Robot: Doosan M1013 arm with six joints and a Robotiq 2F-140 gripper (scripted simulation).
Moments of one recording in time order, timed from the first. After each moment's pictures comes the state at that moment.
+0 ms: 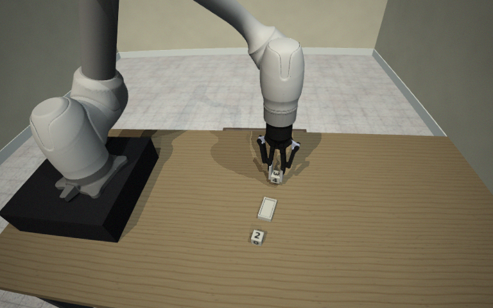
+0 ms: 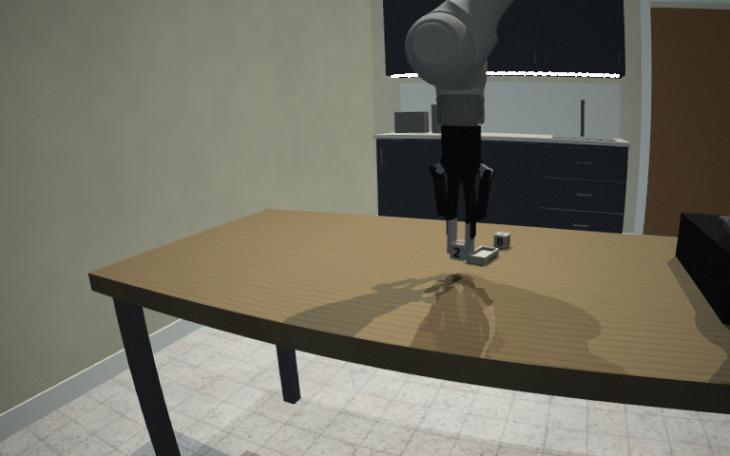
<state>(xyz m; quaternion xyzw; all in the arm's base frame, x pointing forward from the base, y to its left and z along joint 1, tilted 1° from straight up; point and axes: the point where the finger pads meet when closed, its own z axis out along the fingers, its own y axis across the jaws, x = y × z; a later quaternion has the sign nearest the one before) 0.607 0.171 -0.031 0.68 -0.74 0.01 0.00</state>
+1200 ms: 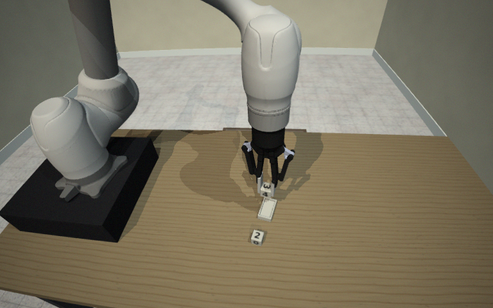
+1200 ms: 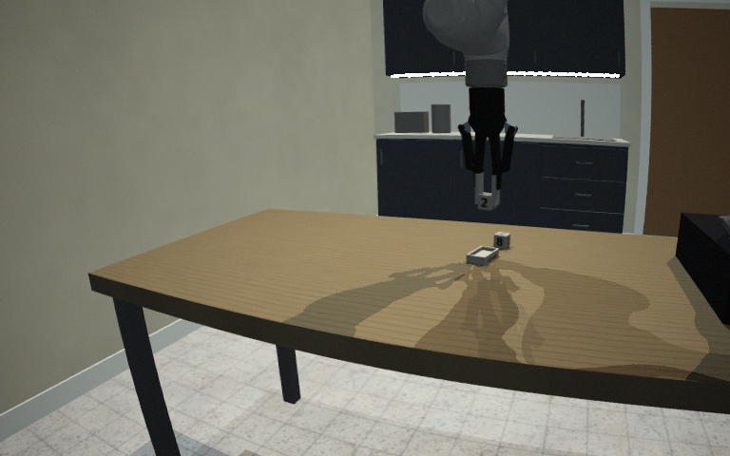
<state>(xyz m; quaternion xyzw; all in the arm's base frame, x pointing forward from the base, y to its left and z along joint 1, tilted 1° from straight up) 0.596 0.049 0.047 0.68 -0.73 0.01 0.00</state>
